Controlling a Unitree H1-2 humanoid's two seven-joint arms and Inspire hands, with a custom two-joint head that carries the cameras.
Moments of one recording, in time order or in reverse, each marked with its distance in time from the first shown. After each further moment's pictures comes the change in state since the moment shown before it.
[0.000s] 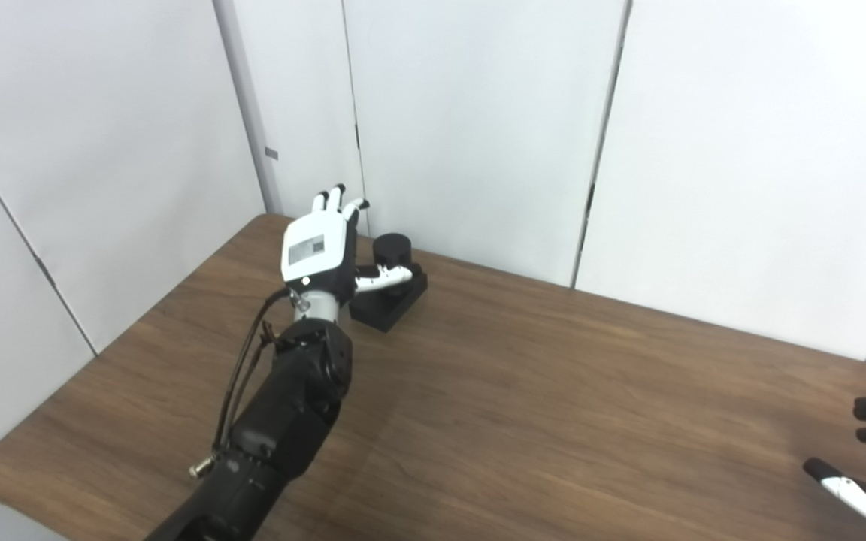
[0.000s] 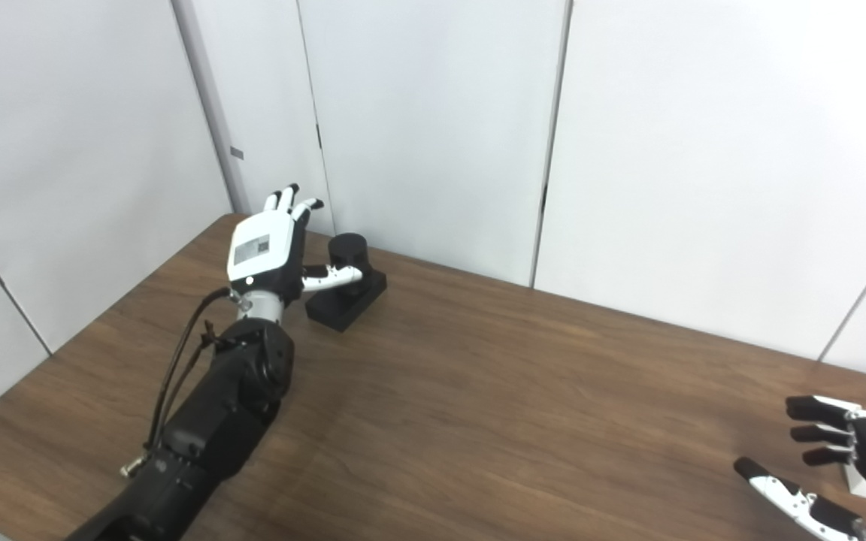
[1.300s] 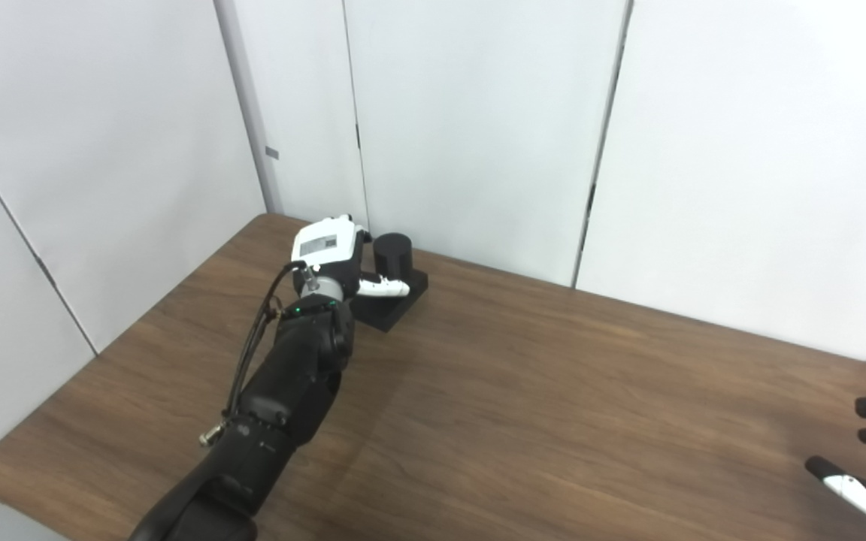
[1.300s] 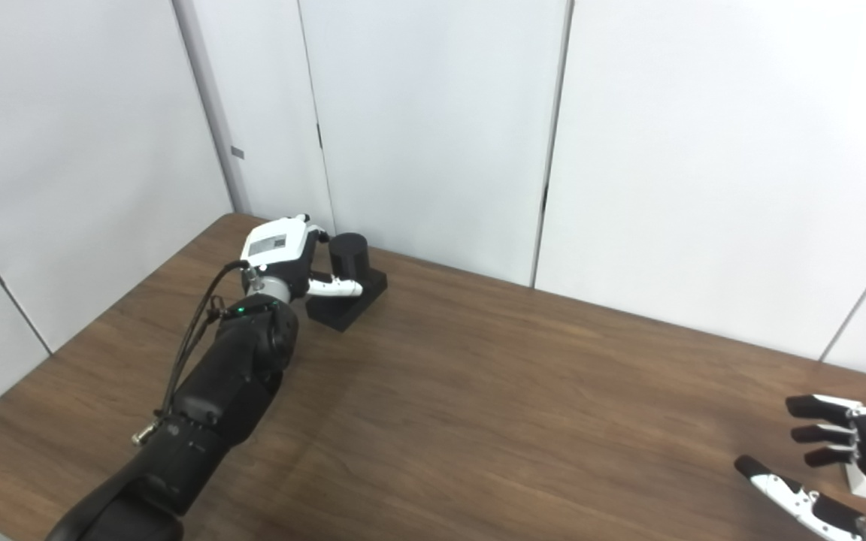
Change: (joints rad) left arm -0.088 0.002 0.014 0.121 0.191 0.028 -0.362; right arm 0.008 0.000 0.000 -0.063 -0.011 0.054 0.025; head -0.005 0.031
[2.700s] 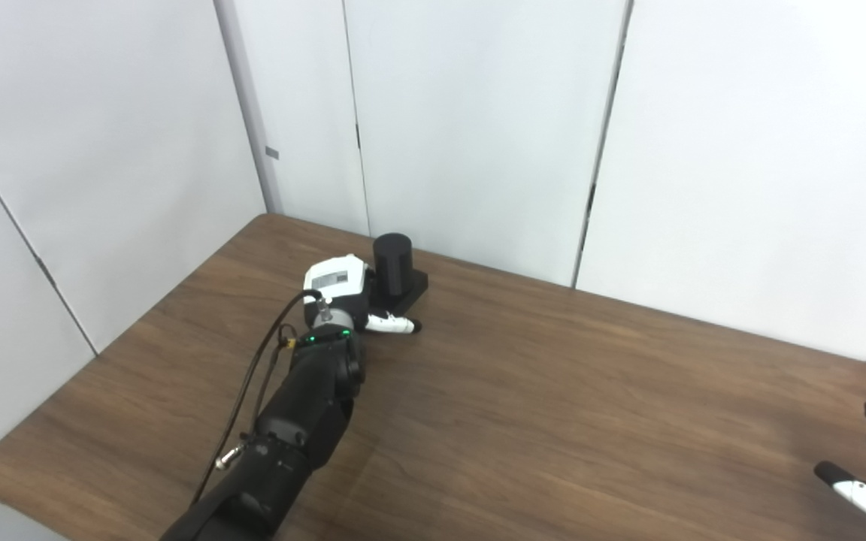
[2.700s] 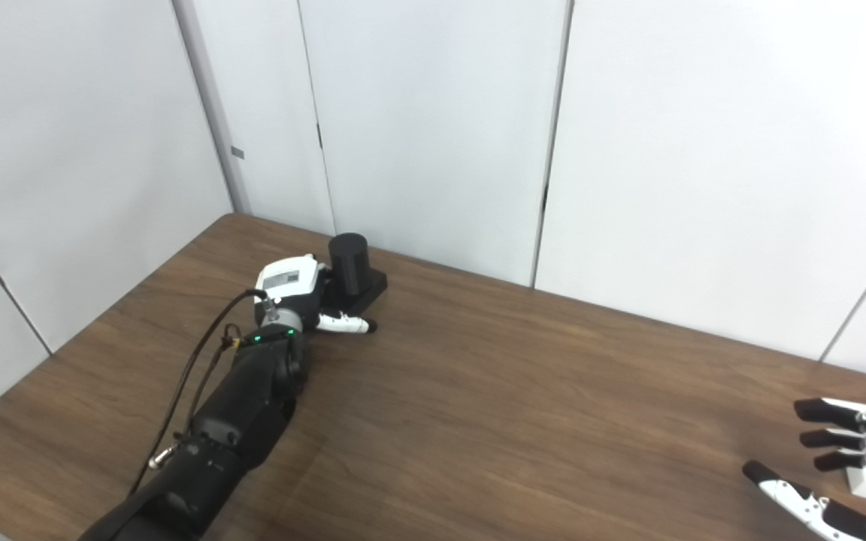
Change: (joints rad) left arm 0.036 -0.066 0.018 0.089 0.027 0.000 0.013; right arm 0.010 -0.022 -0.007 -0.030 0.004 0.023 0.015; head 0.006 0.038
